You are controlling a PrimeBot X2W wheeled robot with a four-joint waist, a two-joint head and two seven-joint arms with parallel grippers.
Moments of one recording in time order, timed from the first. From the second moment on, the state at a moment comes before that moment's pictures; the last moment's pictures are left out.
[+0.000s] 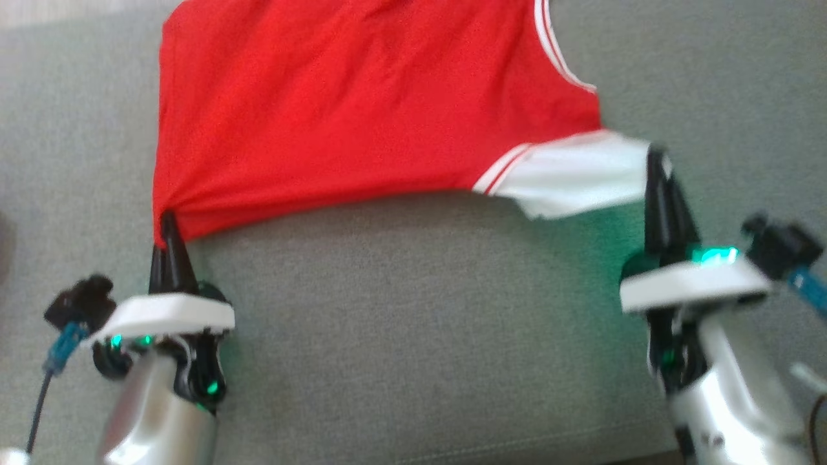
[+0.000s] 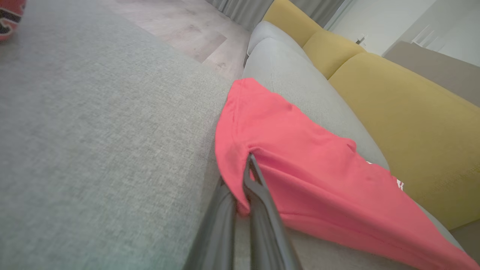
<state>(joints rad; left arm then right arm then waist) -0.42 0.09 -0.07 0.67 -0.71 -0.13 -0.26 -0.34 -0.10 0.16 0.36 0.56 0.13 -0.26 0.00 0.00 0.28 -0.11</state>
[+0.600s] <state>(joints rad) -0.03 0.04 -0.06 0.62 -0.78 -0.13 -0.26 0.07 -0.12 0.19 0.36 0.64 0.13 -0.26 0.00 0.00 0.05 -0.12</state>
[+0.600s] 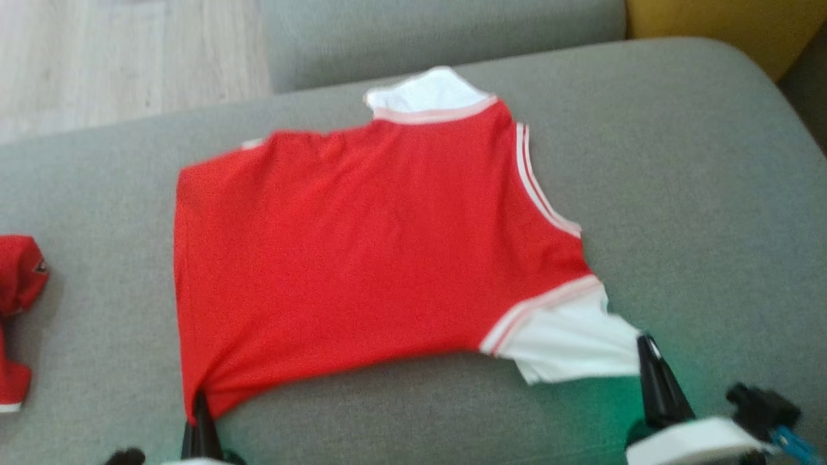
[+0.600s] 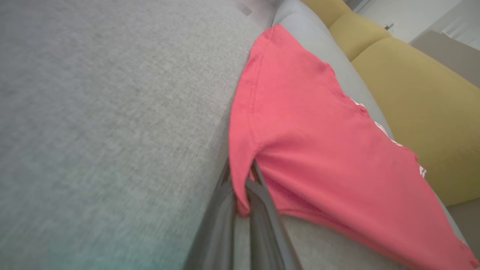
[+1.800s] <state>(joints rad) -0.45 0.05 -0.18 0.70 -0.83 -0.13 -0.26 -0.57 -0.11 0.14 0.69 0.53 0.13 -0.25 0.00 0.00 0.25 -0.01</state>
